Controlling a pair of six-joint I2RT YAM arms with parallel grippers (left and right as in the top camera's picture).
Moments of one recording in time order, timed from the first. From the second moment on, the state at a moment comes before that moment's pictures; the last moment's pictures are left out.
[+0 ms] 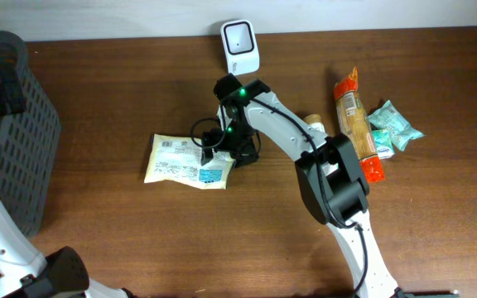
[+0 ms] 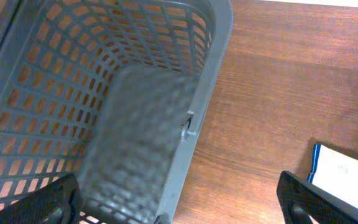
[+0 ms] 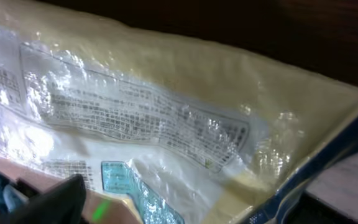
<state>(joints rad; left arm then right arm) 0.45 1.74 2.29 -1.42 -0.05 0.26 0.56 2.43 2.01 -1.13 -0.50 0.45</state>
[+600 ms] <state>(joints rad) 0.45 1.74 2.29 -1.42 -0.05 0.26 0.57 2.41 1.99 -1.33 -0.42 0.18</state>
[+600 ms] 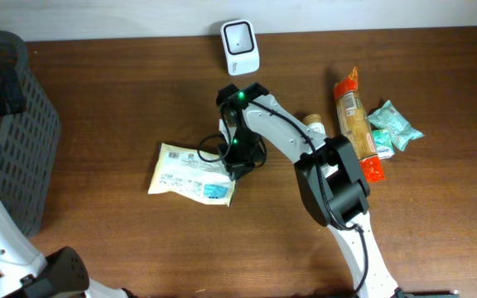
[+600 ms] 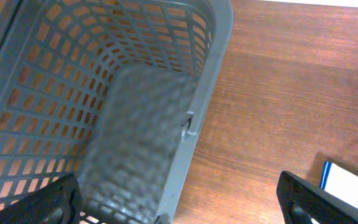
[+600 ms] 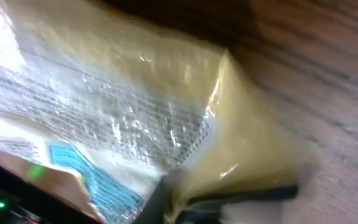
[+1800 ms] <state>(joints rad) 0.45 1.74 2.29 -1.42 -0.05 0.26 0.60 2.54 2.15 -1.19 -0.67 -0.35</state>
